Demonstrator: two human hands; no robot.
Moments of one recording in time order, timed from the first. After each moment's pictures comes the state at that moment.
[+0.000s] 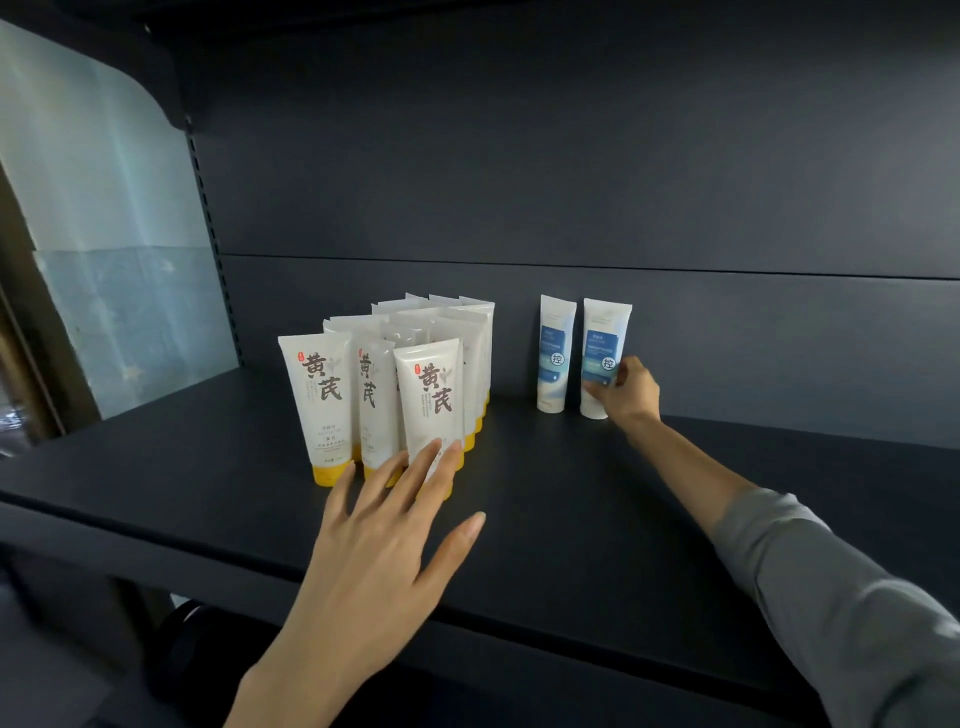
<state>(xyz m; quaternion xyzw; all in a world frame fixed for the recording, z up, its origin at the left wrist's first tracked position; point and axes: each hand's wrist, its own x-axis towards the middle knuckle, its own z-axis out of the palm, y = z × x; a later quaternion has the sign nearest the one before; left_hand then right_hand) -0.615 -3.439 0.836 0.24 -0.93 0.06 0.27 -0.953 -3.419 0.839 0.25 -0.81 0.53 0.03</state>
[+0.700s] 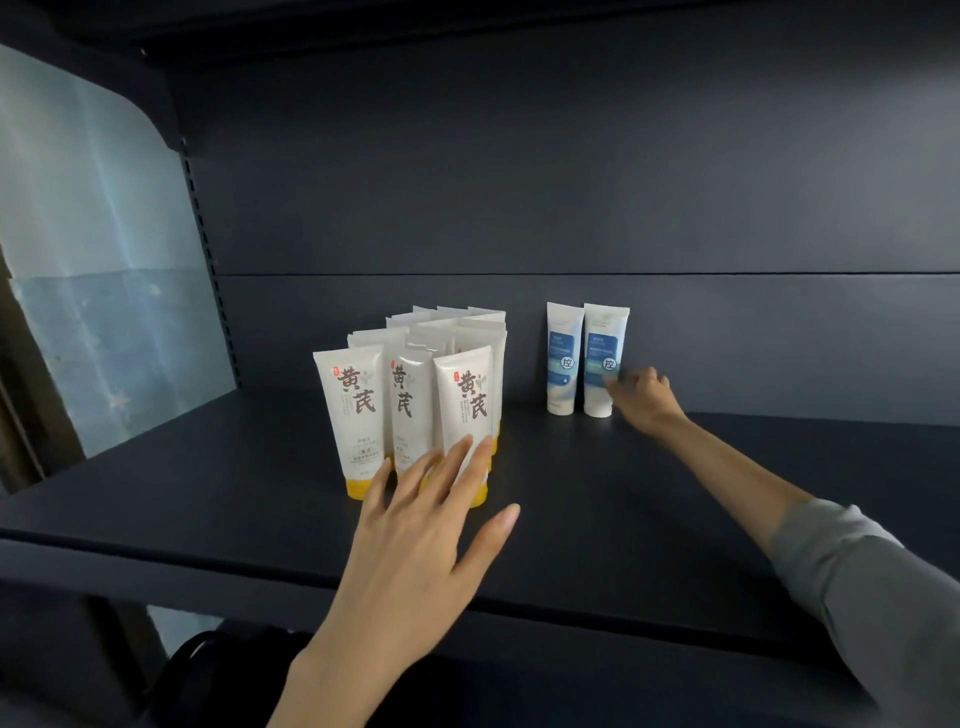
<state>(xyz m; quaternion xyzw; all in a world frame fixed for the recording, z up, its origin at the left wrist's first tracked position) -0.602 -3.466 0.837 0.19 -0.95 -0.02 0.26 -0.930 -3.403 0.847 0.24 -0.87 0.43 -0.01</state>
